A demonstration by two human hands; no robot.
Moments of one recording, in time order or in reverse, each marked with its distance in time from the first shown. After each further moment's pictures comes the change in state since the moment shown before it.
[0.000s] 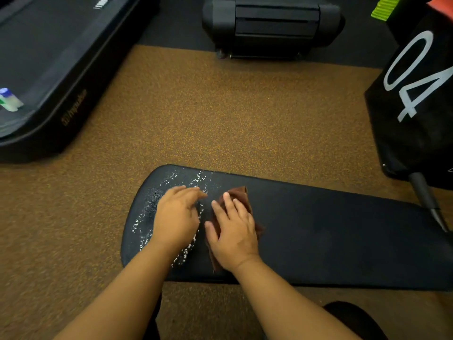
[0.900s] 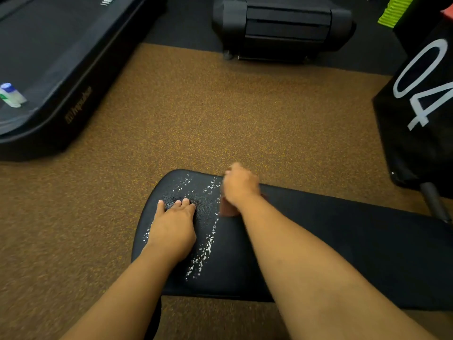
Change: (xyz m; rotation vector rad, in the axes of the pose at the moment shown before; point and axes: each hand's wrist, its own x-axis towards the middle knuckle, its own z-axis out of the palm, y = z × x) left_hand 0.005 -0.031 -0.010 0.369 -0.487 -0.210; right_hand 0.143 -0.018 -0.005 -0.095 -0.188 0.248
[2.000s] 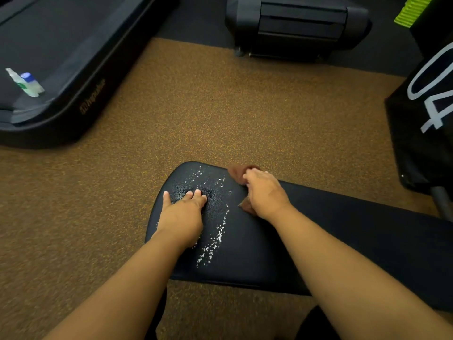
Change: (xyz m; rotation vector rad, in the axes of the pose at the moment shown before) left_hand -0.003 -0.010 -0.001 -0.051 -0.070 0.001; right_hand -0.027 0.045 0.000 -0.058 0.046 -0.334
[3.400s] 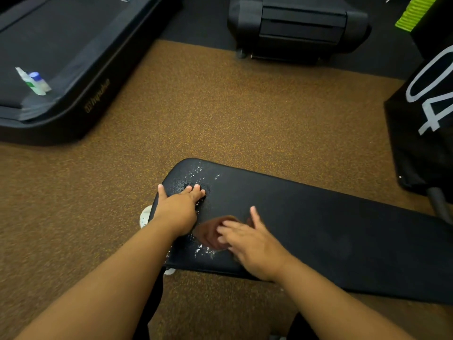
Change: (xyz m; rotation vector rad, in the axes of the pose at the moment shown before) left_hand 0.001 -0.010 0.001 0.033 -0.037 0.026; right_hand -0.116 -0.016 0.019 0.085 -0.125 -0.509
